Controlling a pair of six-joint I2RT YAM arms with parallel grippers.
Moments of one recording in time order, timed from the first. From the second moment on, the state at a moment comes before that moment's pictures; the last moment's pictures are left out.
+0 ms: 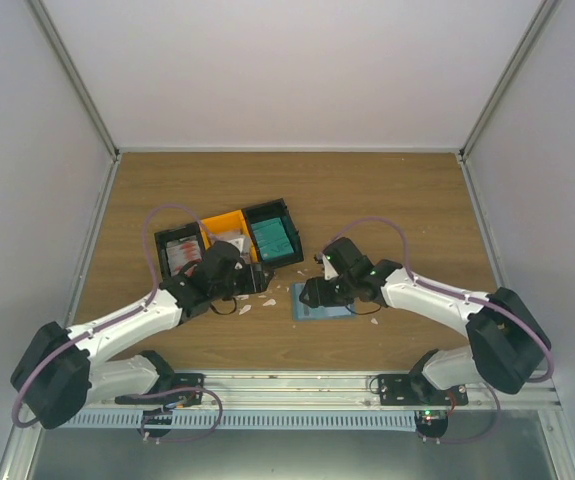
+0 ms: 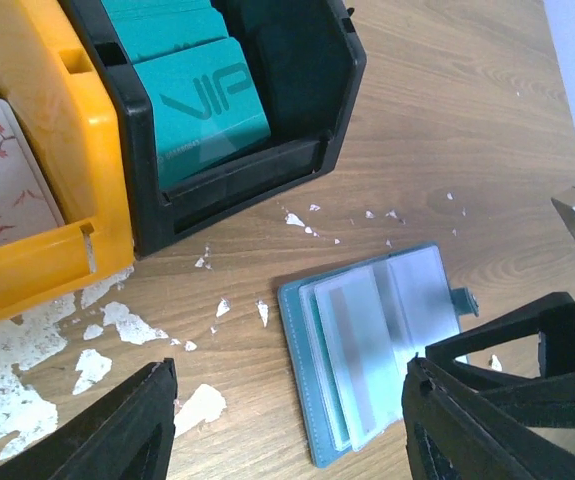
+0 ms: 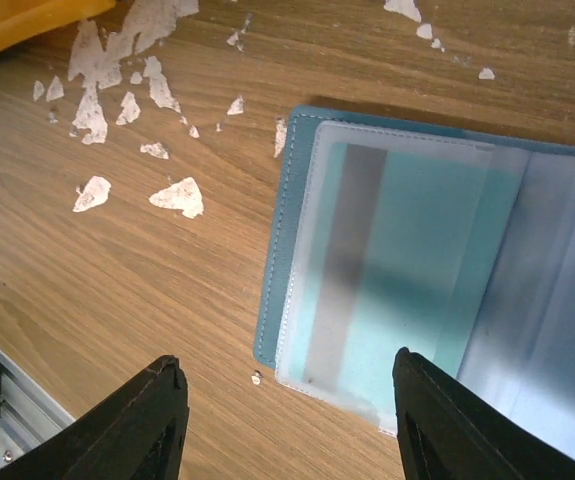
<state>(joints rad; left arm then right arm) -0.69 1.15 0.60 -0.15 0.07 -0.76 0.74 1.39 0.74 -0.40 -0.30 0.60</state>
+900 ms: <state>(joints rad) -0.46 1.11 0.98 -0.59 -0.01 -0.38 0.72 1.29 0.79 -0.37 -0.12 0.47</state>
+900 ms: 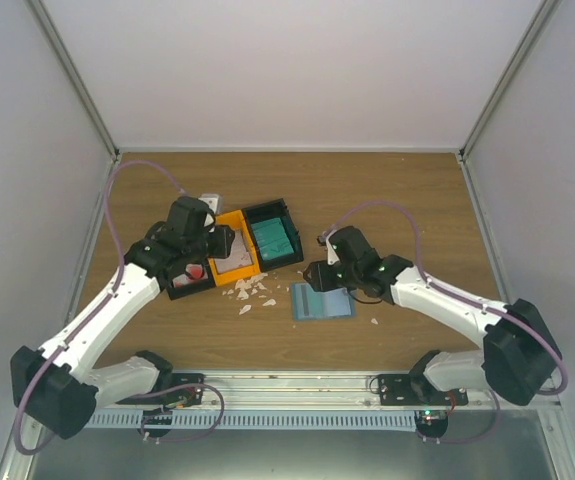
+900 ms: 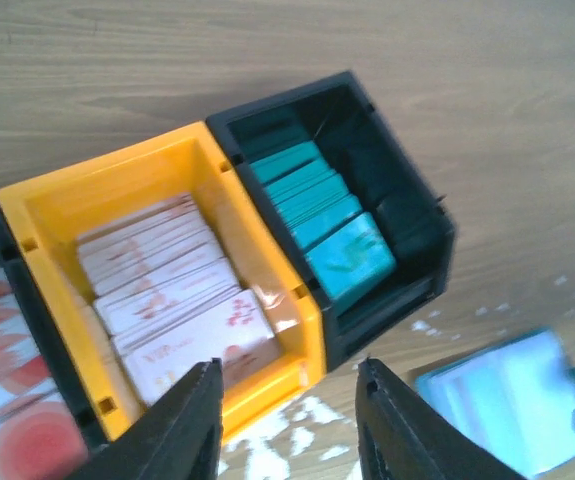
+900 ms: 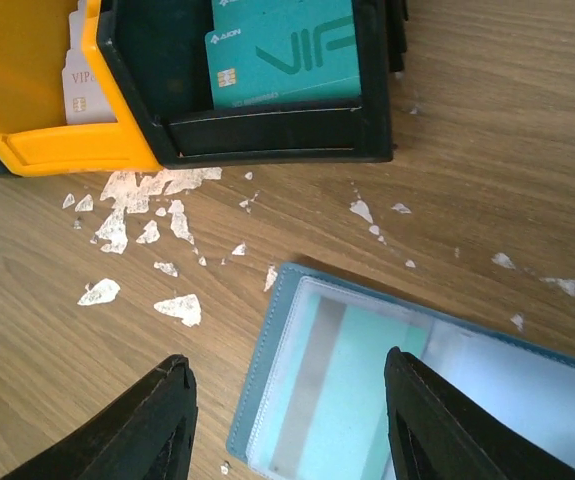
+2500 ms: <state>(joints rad) -0.38 1.87 1.31 -0.78 0.15 0.14 0.64 1.82 1.05 -0.23 -0.20 0.49</state>
